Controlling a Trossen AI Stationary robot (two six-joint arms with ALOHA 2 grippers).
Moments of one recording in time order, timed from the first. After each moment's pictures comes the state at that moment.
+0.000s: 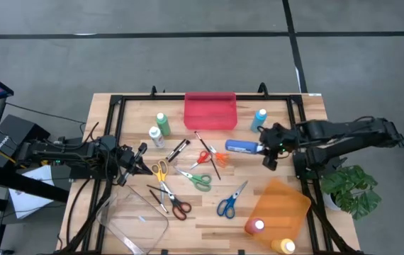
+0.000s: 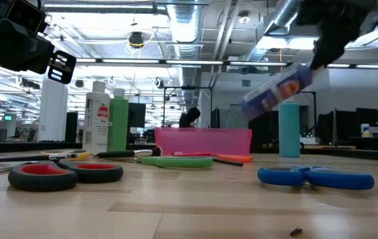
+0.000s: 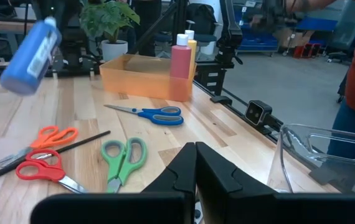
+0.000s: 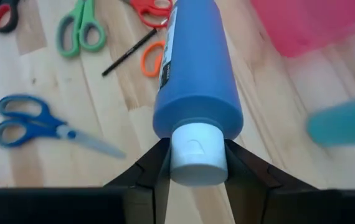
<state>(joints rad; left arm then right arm) 0.03 0.30 0.04 0.11 0.44 -0.01 0.06 0.97 0.90 -0.95 0.18 0.38</state>
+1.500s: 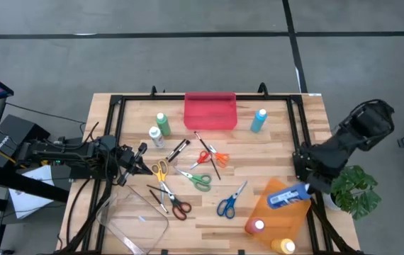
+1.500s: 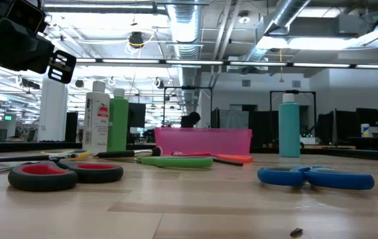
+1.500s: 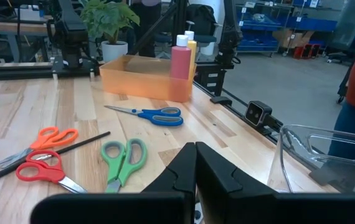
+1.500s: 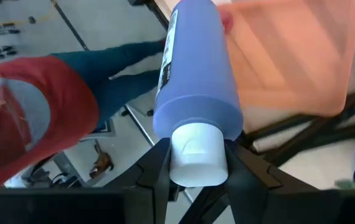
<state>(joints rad) 0.03 0.30 0.04 0.12 0.44 -0.01 0.66 1.21 1.79 -1.57 -0.26 1.43</state>
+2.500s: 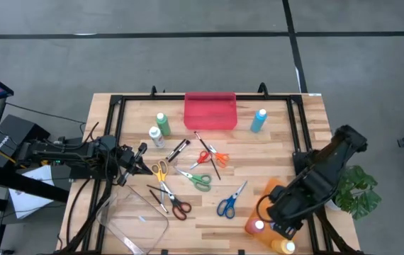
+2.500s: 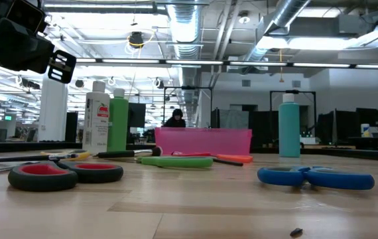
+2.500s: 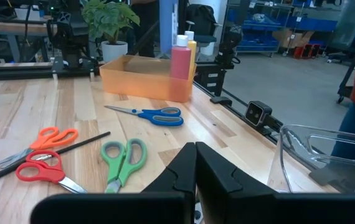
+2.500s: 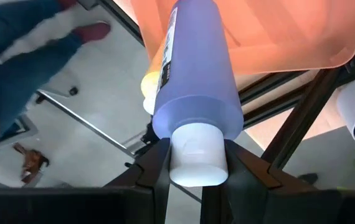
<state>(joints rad) 0.03 0.30 0.04 0.12 0.44 -0.01 0.74 1.63 1.79 -1.57 -0.41 1.50</state>
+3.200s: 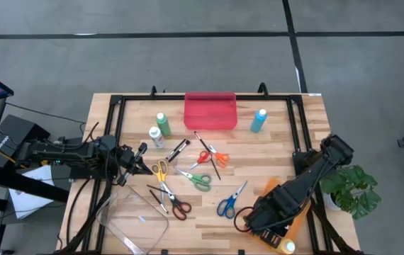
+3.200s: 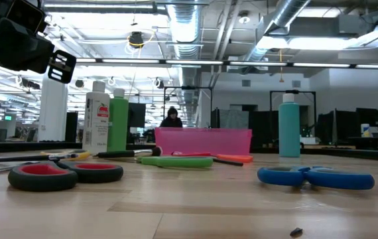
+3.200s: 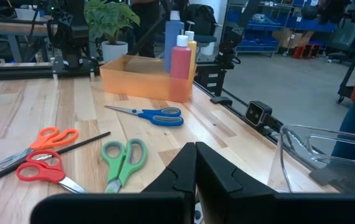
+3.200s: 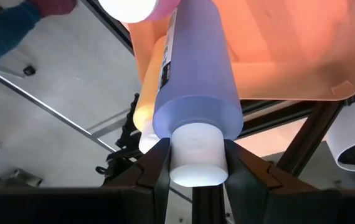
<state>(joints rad) 0.03 0.30 0.04 0.12 0.44 -0.01 0.69 1.82 1.79 -1.57 -0.47 1.27</state>
